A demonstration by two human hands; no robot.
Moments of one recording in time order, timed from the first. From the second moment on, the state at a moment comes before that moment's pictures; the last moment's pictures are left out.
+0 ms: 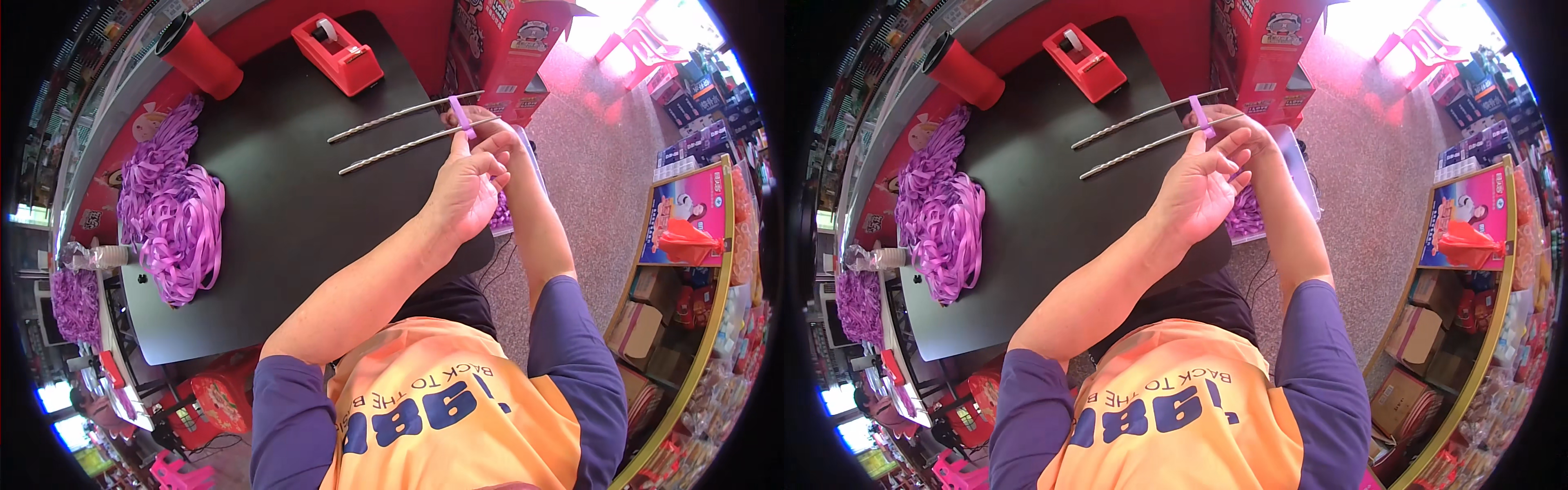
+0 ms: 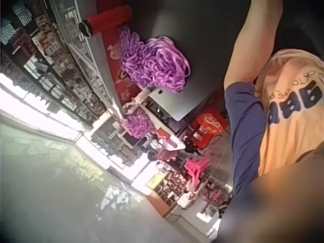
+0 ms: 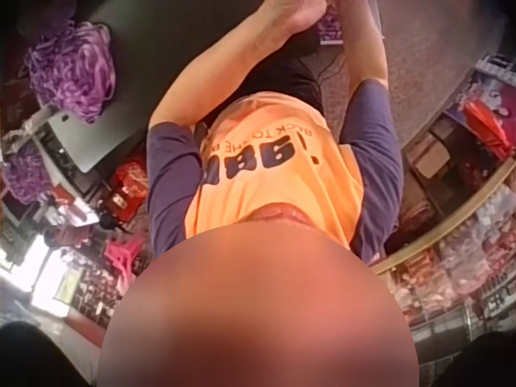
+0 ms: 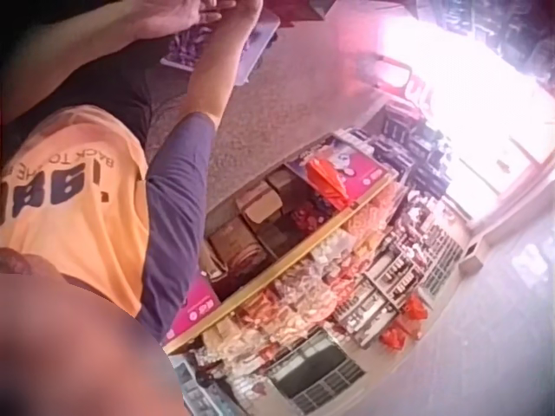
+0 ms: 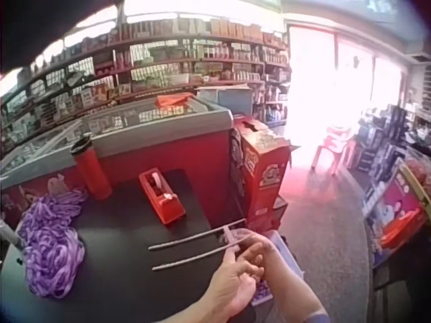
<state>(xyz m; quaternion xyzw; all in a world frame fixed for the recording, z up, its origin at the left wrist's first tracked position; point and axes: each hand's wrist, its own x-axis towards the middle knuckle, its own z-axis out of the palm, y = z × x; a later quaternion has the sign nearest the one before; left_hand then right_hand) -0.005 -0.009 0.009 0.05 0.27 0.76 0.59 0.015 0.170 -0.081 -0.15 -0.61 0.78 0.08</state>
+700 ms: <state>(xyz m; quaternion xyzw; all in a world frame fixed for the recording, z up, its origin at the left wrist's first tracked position) -0.003 -0.006 0.007 0.08 0.30 0.76 0.57 0.016 0.196 -0.027 -0.15 -0.48 0.86 -0.05</state>
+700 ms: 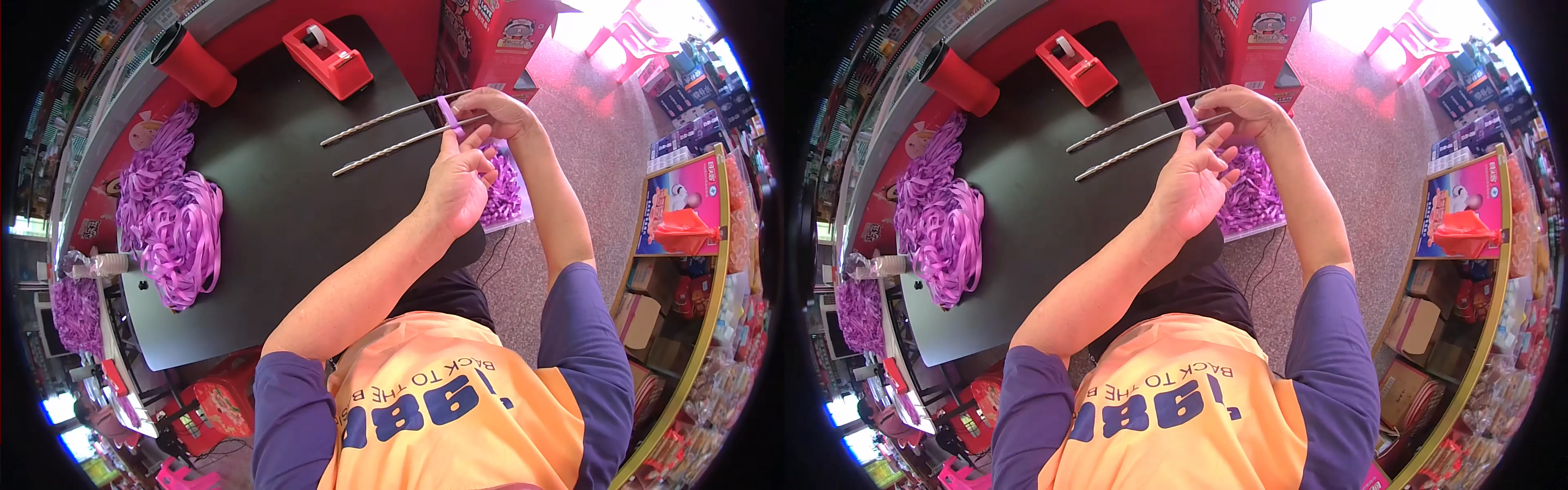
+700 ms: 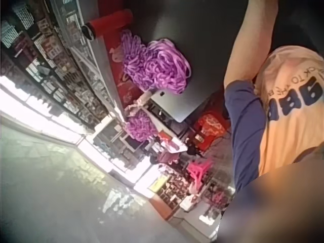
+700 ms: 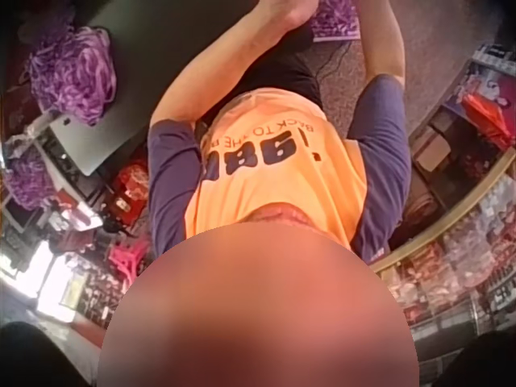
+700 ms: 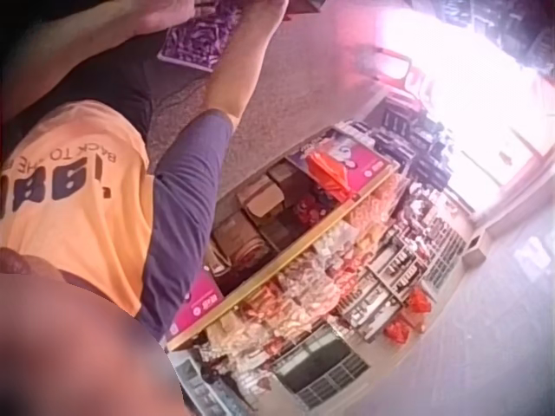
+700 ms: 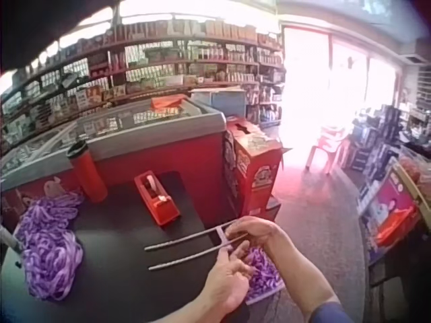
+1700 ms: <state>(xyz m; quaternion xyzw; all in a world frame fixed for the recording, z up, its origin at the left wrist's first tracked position) -0.002 -0.009 0.013 0.02 0.21 0.78 0.59 0.072 0.098 0.001 -0.25 -0.83 0.38 0.32</state>
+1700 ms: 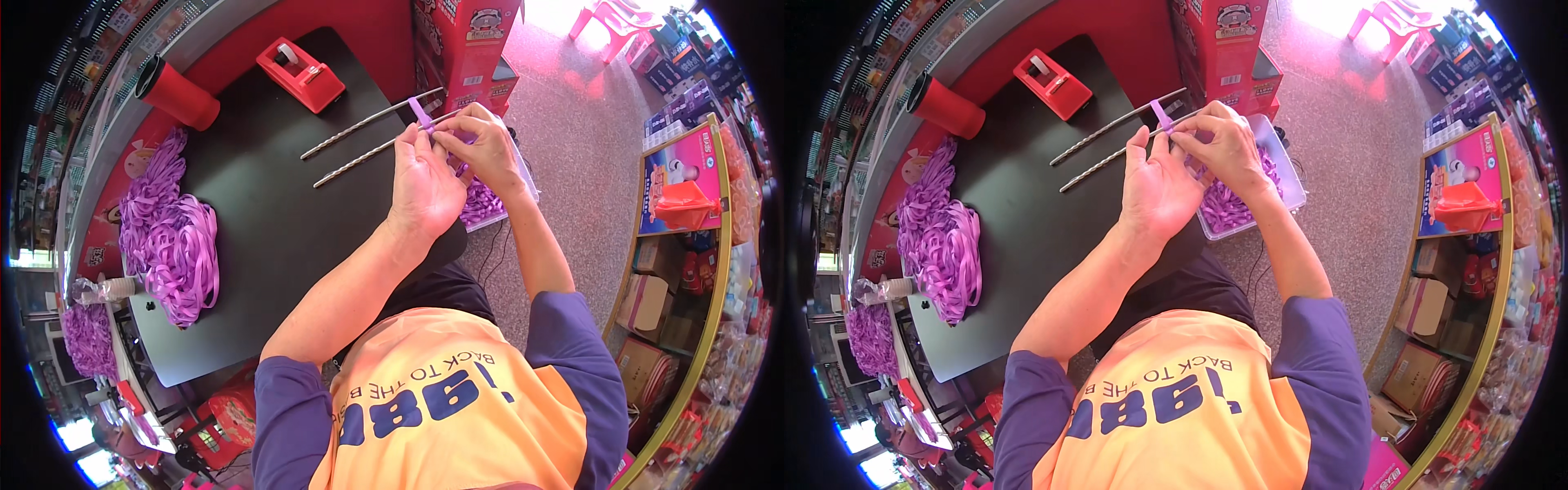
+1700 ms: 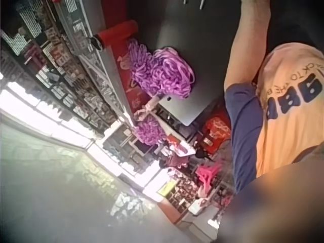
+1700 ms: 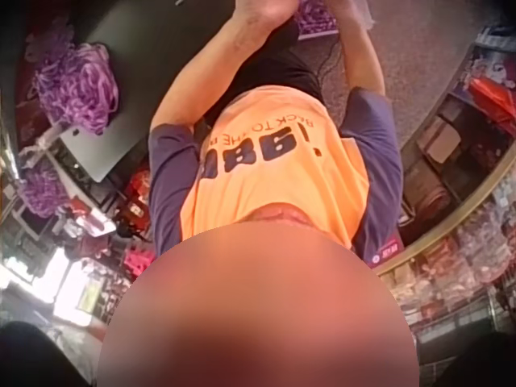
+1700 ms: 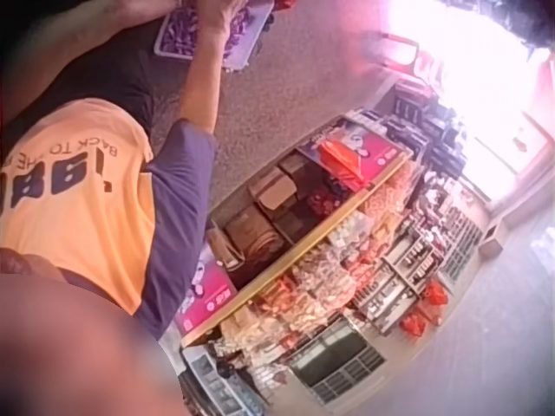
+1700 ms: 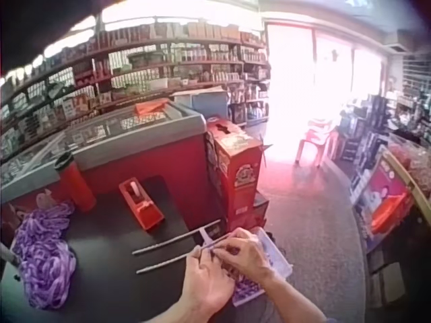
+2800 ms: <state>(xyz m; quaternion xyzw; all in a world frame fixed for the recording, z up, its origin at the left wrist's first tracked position) -0.002 -0.013 0.013 0.03 0.23 0.78 0.58 0.041 0.177 0.001 -0.29 -0.74 0.61 0.09</state>
